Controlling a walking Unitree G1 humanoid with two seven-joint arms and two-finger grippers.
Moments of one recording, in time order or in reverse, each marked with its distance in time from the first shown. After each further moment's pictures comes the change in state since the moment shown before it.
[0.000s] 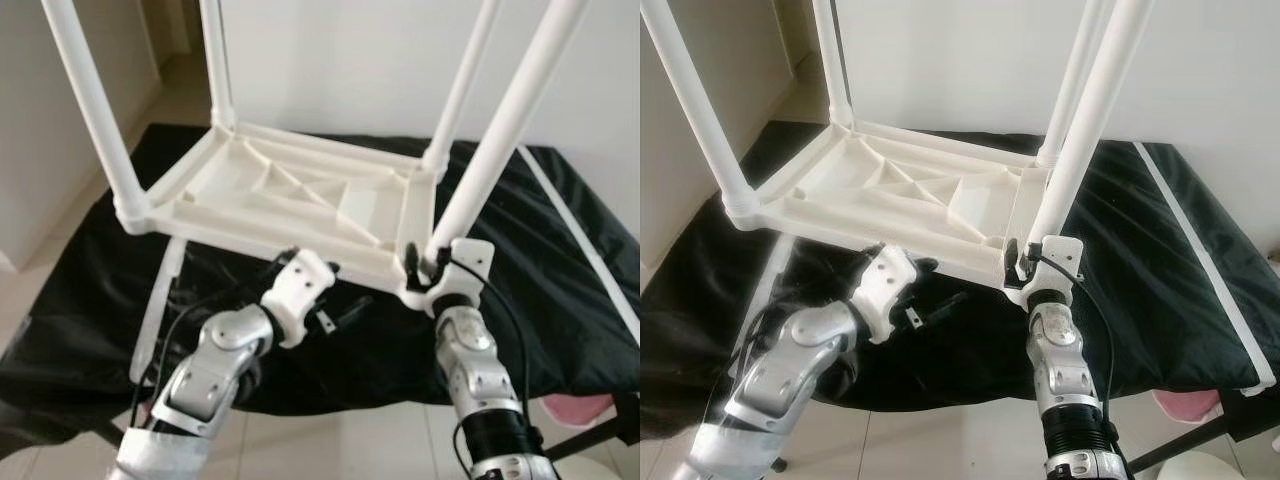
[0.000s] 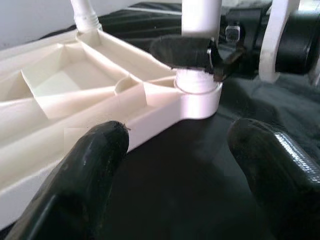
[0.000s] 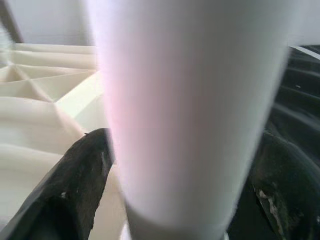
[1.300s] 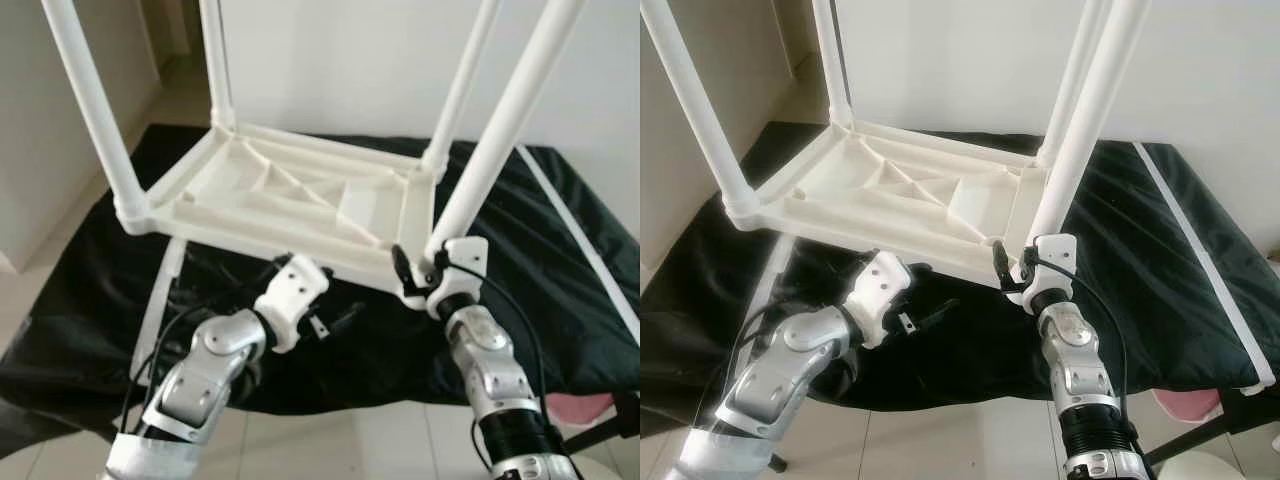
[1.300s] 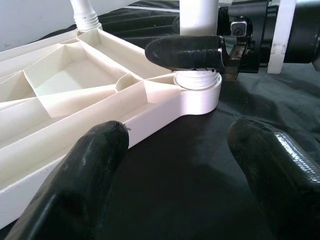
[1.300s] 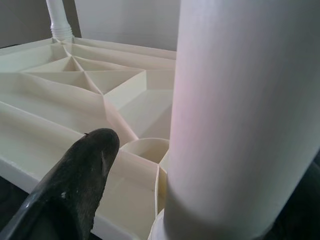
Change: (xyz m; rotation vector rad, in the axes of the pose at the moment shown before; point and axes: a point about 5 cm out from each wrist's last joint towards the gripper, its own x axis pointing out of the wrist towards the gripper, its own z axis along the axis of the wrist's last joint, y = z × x) left arm -0.005 0.001 0.000 0.012 0.002 -0.003; right arm 0.000 -0.001 0.003 -0.056 -0.012 0.225
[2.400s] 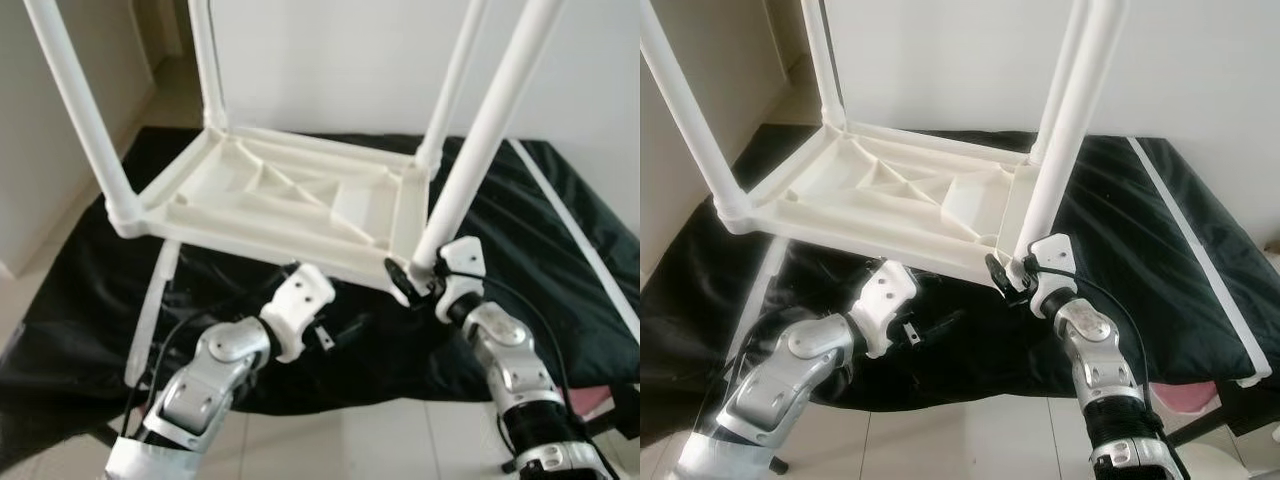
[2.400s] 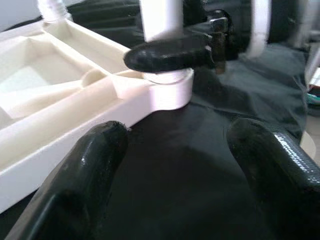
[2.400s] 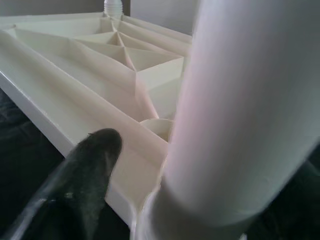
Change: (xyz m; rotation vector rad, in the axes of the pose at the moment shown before) left arm 0.002 -0.014 -0.004 -0.011 0.026 -0.067; right arm 0.003 -0.014 -0.001 -0.169 0.048 0.272
